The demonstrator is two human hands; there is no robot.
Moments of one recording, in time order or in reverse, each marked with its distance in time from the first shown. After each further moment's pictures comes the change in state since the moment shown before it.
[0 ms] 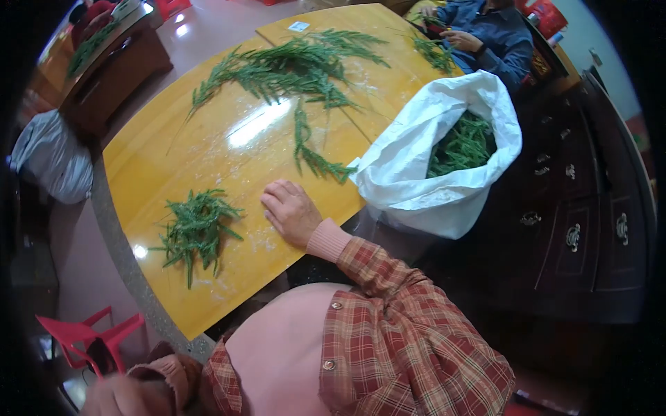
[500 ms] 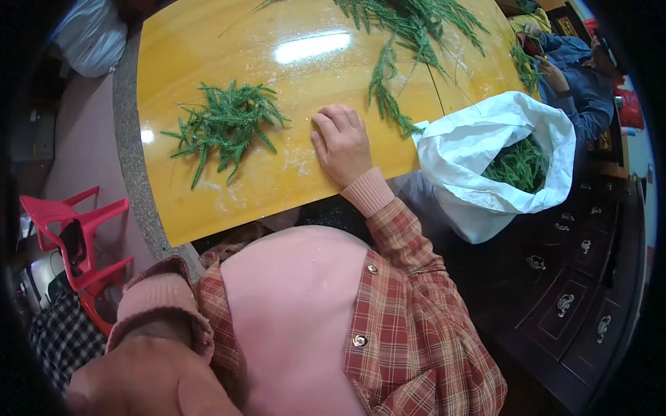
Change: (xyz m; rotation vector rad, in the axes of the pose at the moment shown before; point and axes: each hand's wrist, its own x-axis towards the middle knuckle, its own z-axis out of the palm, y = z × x) left_hand -0.043 0.007 0.003 0.387 0.690 -0.546; right_hand 0.004 -0.001 0.007 -0.056 -0.016 -0.025
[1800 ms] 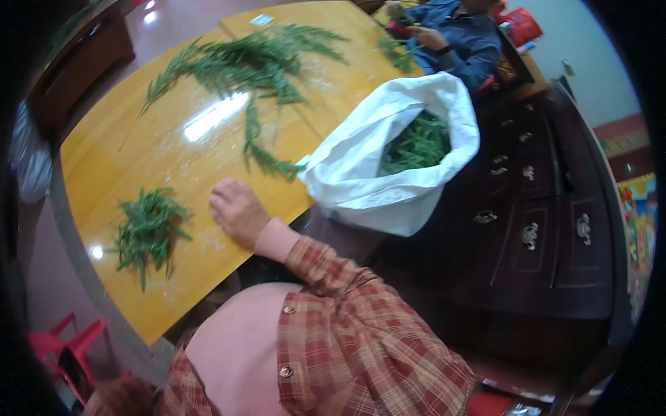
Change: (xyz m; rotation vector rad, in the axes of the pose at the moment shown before) left_hand -0.057 0.026 -0.035 0.461 0.169 0.374; right_hand -0.004 0.003 -0.005 0.083 0.074 -0.011
